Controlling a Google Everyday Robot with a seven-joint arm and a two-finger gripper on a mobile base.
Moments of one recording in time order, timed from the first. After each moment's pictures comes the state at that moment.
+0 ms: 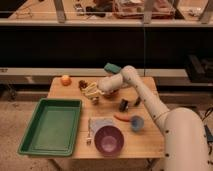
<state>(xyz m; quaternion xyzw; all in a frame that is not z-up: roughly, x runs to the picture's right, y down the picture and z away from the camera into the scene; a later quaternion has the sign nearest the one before) -0.100 0.010 0.791 -0.32 -0.62 0.11 0.71</state>
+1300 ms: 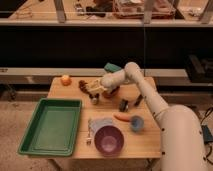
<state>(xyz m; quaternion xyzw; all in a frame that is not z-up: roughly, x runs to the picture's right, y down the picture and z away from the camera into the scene) -0.074 -0.007 0.826 -0.32 -0.57 0.15 0.75</state>
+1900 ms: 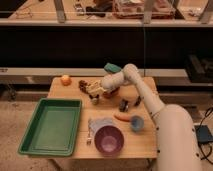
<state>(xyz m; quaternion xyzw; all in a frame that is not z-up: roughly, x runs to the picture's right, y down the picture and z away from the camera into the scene) -0.079 0.004 0.848 -0.33 -0.56 0.16 0.74</state>
